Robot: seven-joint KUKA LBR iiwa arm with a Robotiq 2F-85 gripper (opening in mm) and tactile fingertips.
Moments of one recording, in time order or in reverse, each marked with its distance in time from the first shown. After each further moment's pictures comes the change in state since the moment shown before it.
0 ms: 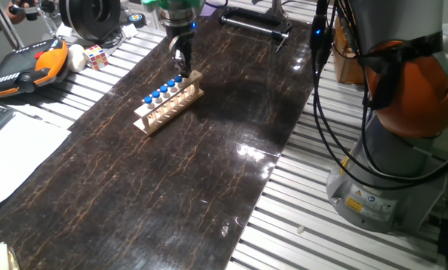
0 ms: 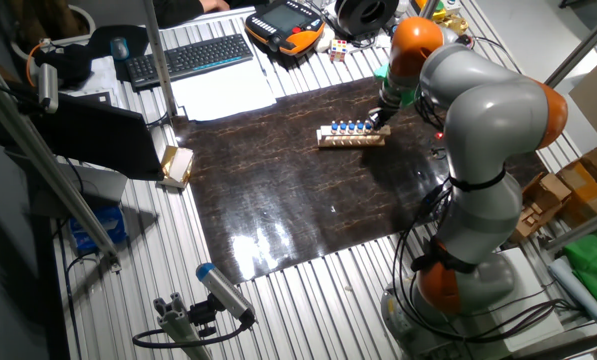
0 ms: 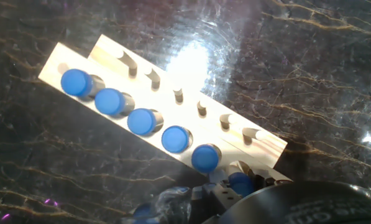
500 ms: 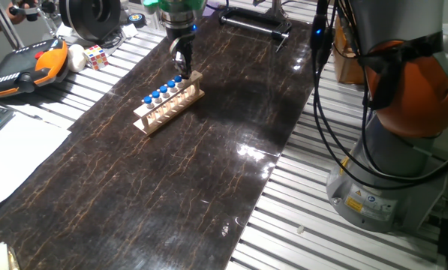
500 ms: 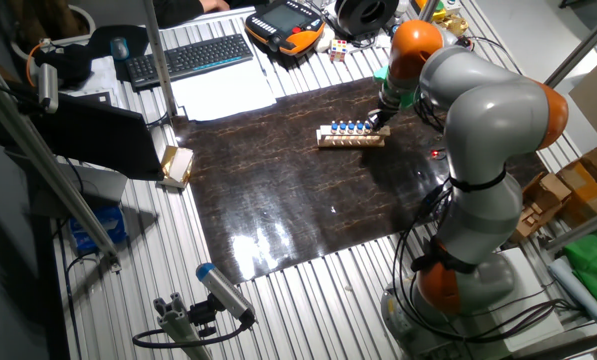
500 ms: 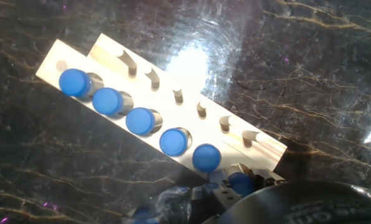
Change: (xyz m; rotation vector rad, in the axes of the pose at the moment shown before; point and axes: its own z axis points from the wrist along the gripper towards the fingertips) arm -0.001 0.000 0.003 0.011 -0.014 0.006
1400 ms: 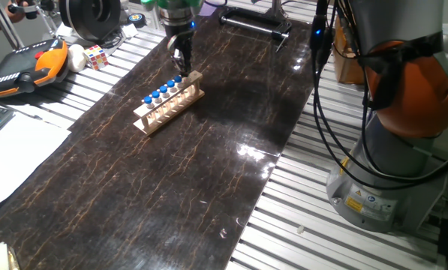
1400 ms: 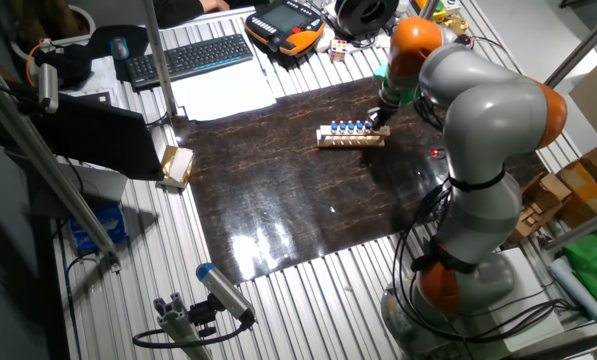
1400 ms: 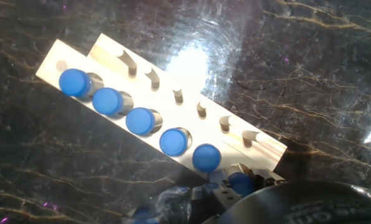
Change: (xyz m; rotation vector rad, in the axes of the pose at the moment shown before) arm -0.001 -0.001 -0.014 0.003 0.028 0.017
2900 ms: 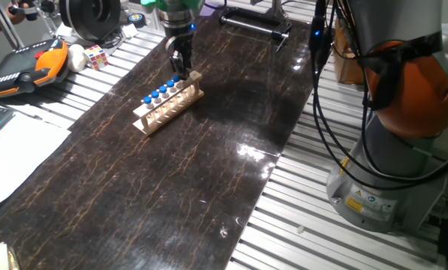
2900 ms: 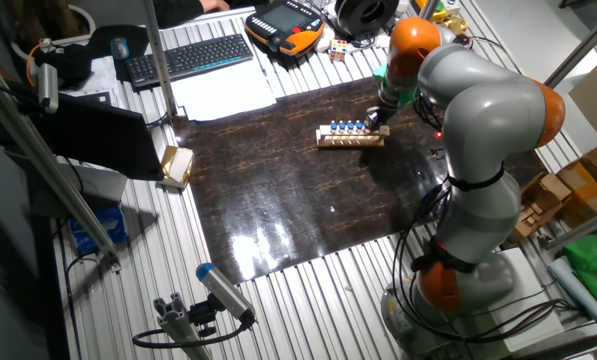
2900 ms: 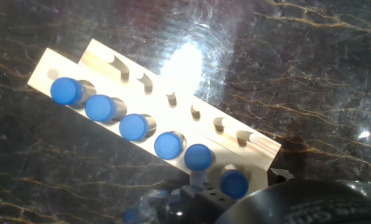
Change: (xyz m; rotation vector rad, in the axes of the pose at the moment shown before) arm -0.002 -0.001 0.009 0.002 -0.013 0.015
